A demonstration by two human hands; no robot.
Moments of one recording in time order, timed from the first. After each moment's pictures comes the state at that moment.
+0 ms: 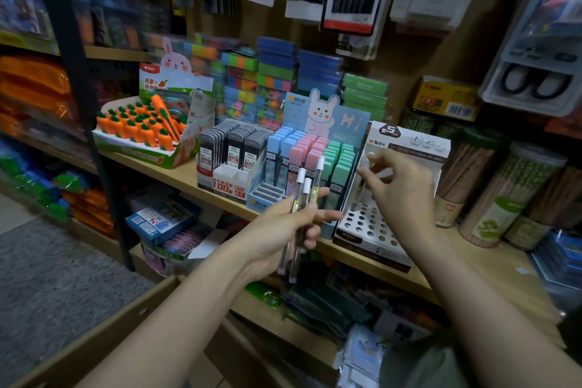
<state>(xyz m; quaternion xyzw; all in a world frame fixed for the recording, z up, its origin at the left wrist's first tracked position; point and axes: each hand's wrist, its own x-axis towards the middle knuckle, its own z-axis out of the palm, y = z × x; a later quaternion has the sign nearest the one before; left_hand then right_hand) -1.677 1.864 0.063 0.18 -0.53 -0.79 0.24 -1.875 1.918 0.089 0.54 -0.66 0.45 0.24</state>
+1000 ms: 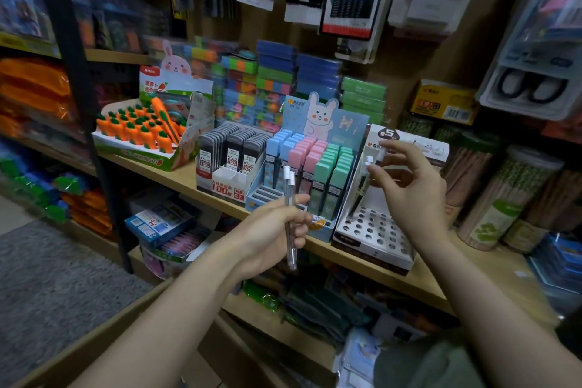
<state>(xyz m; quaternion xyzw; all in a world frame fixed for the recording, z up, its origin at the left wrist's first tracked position) -1.674 1.857 0.065 0.23 -0.47 -0.81 0.27 -1.876 1.933 0.097 0.55 -0.60 0.58 0.08</state>
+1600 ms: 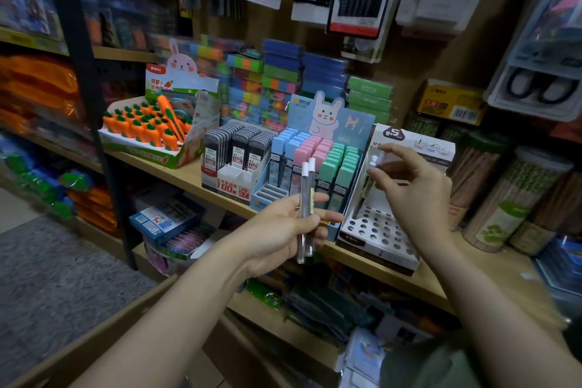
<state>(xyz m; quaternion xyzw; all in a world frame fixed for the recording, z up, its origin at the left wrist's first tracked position) -1.671 1.863 0.068 0.18 -0.54 -0.79 0.24 -1.873 1.932 0.096 0.55 -0.64 0.53 0.15</state>
